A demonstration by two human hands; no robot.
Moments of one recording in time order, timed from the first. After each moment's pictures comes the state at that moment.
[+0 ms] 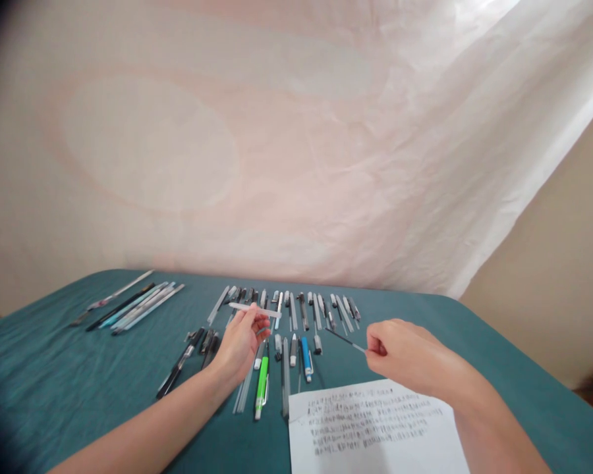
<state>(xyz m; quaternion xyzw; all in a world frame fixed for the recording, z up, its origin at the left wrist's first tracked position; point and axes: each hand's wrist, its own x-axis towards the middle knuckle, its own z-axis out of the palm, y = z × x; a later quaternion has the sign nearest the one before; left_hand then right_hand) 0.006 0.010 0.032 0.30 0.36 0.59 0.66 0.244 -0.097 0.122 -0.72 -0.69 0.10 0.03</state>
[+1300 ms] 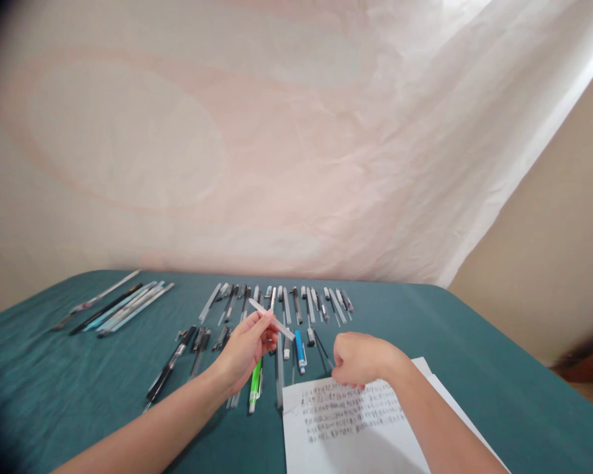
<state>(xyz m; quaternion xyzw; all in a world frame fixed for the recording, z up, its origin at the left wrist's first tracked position) 0.016 -0.009 0.032 0.44 0.33 0.44 0.71 0.227 -0.068 0.070 -0.63 -0.72 0.25 -0.10</state>
